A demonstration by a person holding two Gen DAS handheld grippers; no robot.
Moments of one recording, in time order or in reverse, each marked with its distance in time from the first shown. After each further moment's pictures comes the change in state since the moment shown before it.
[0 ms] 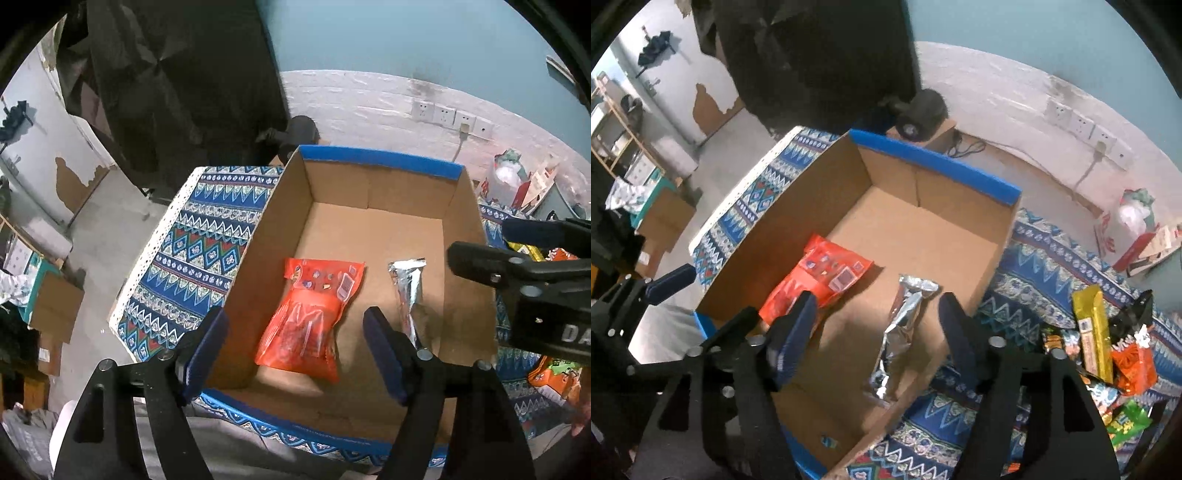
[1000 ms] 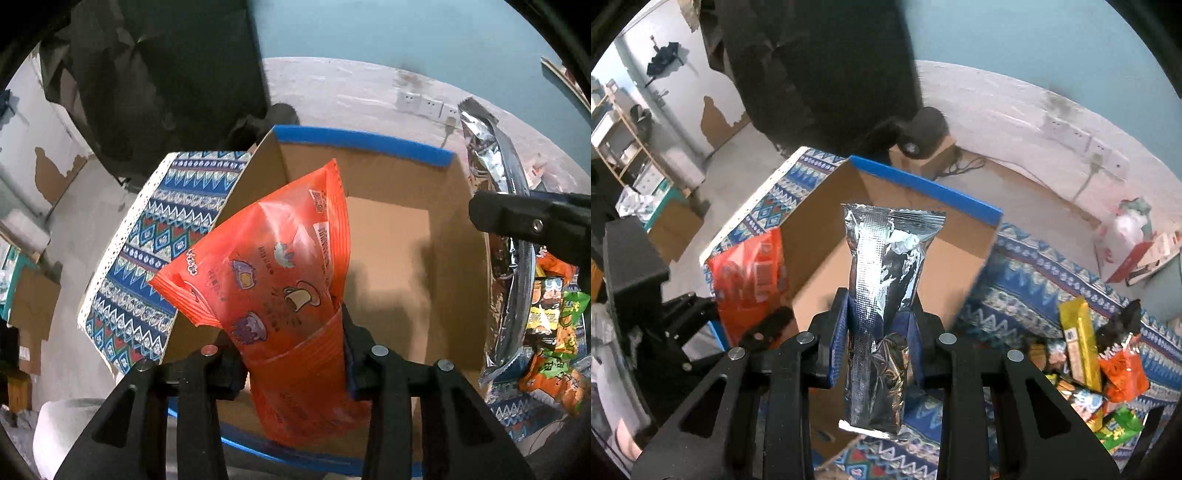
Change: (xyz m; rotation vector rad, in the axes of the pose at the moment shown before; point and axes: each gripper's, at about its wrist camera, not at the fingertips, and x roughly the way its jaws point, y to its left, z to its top) left arm 0.032 -0.008 -0.004 -0.007 0.049 -0.079; right arm -0.013 0.002 0.007 -0.022 -0.033 0.043
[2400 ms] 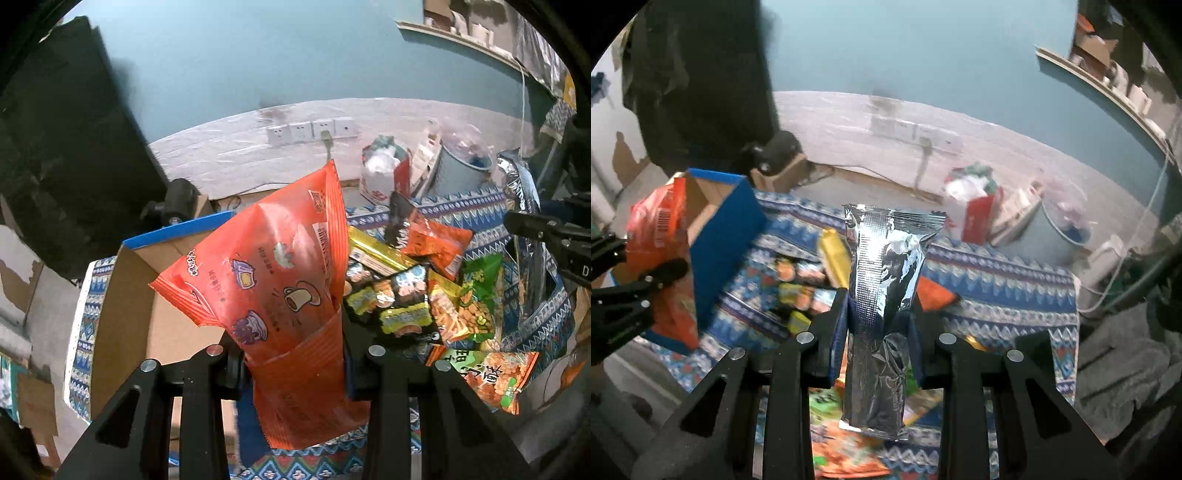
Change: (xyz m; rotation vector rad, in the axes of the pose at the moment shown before) left arm -0.090 -0.187 0.001 0.324 -0.174 -0.151; right arm -0.161 -0.167 -0.132 0.139 -0.137 -0.388
